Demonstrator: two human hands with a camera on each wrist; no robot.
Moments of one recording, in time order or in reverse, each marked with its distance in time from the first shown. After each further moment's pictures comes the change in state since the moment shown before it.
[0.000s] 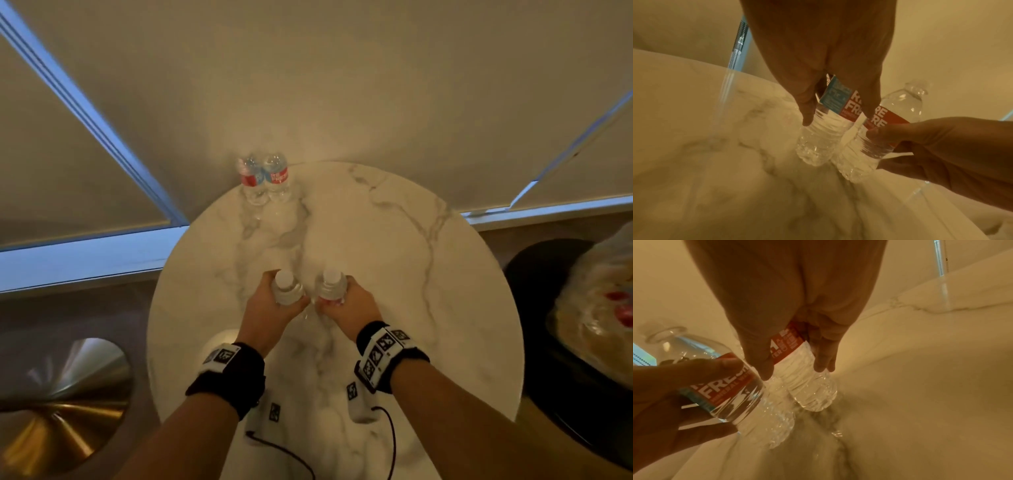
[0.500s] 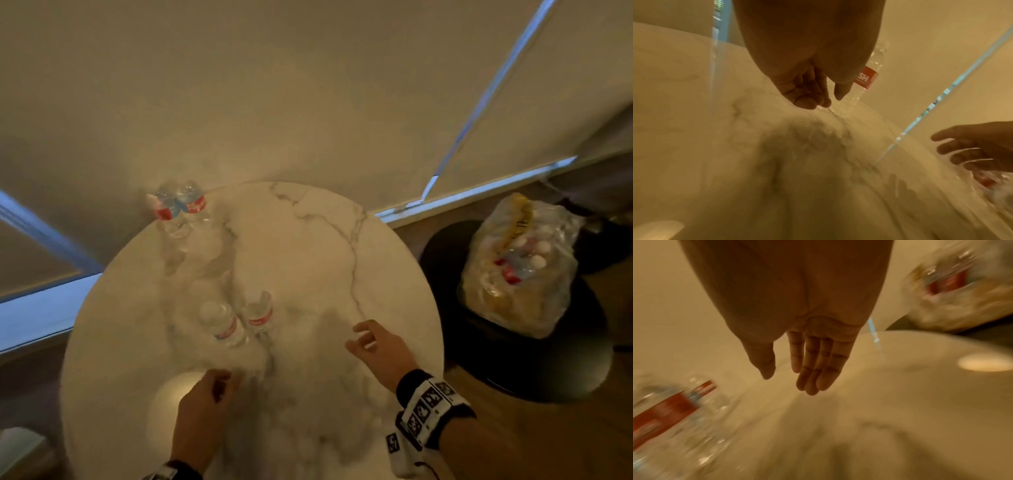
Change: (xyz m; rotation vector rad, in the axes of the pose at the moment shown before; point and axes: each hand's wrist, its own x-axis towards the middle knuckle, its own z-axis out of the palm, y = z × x) left_hand -0.078 -0.038 0.000 0.316 -0.084 -0.131; right_hand -0.084 0.100 -0.104 -0.043 0.081 0.191
